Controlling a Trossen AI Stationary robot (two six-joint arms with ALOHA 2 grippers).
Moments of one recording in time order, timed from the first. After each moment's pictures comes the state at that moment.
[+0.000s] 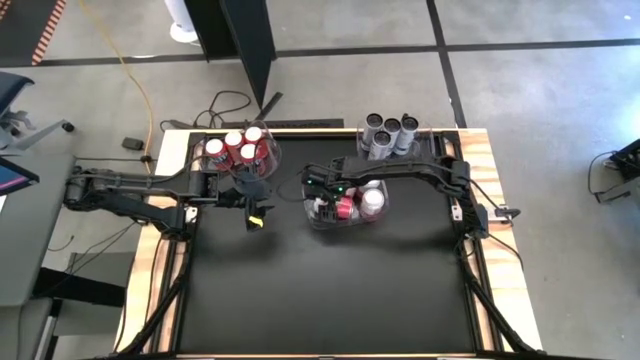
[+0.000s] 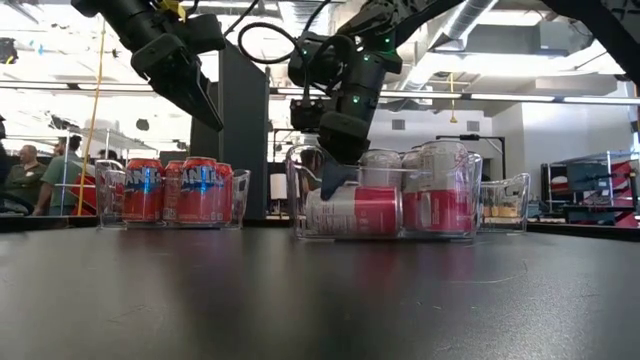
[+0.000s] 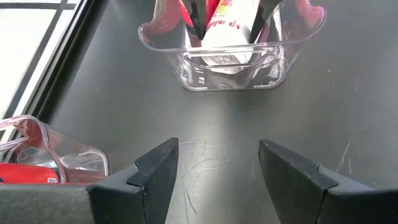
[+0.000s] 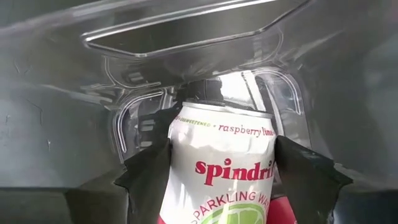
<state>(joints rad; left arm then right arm) 0.08 1.09 0.81 -0.51 -0.25 0.04 -0.16 2.13 1.64 -0.83 -0.02 -0.12</state>
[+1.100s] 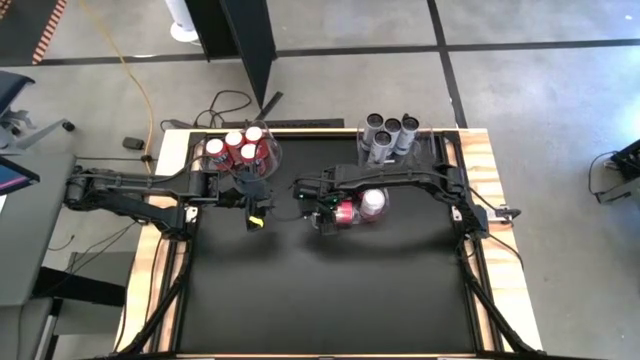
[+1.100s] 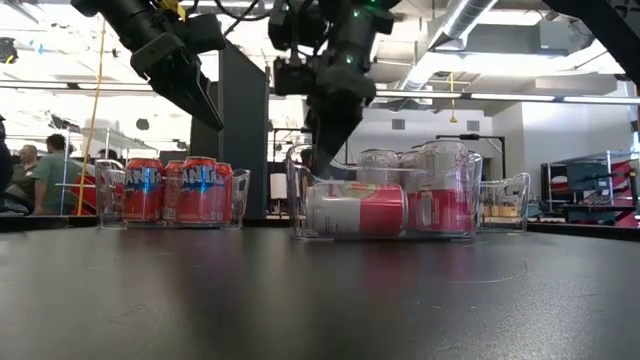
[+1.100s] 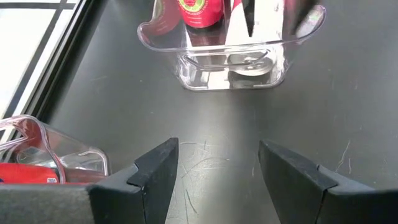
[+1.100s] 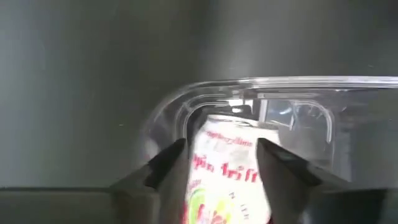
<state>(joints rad) 0.08 1.09 0.81 -0.51 -0.25 0.04 -0.08 2.13 1.86 -1.00 0.01 -0.24</state>
